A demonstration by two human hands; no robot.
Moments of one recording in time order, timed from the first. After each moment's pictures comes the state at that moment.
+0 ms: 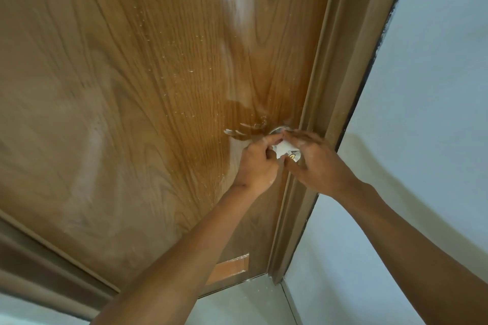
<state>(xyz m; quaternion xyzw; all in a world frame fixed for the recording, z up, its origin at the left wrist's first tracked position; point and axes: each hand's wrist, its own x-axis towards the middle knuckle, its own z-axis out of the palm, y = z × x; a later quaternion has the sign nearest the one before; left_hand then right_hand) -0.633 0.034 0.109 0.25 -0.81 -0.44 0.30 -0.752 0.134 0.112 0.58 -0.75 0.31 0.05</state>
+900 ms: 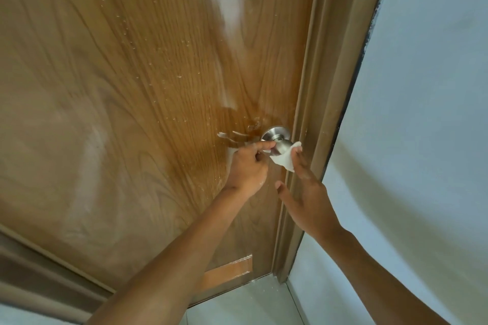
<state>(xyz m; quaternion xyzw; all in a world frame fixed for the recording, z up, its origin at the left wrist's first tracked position) -0.629 0.029 0.108 0.26 -0.79 -0.47 0.30 -0.707 0.152 0.047 0.47 -0.74 0.47 0.01</state>
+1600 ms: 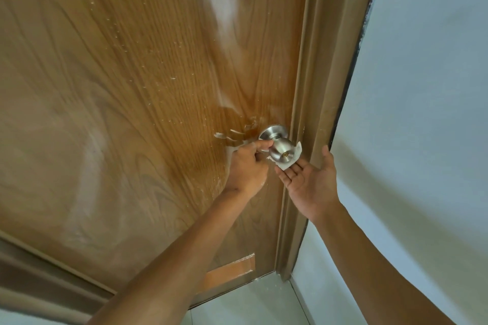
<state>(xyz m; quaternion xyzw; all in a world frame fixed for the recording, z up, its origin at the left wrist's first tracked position) -0.633 0.030 0.104 0.27 -0.81 -0.42 0.31 -0.720 0.138 0.079 0.03 -0.34 0.83 -0.43</state>
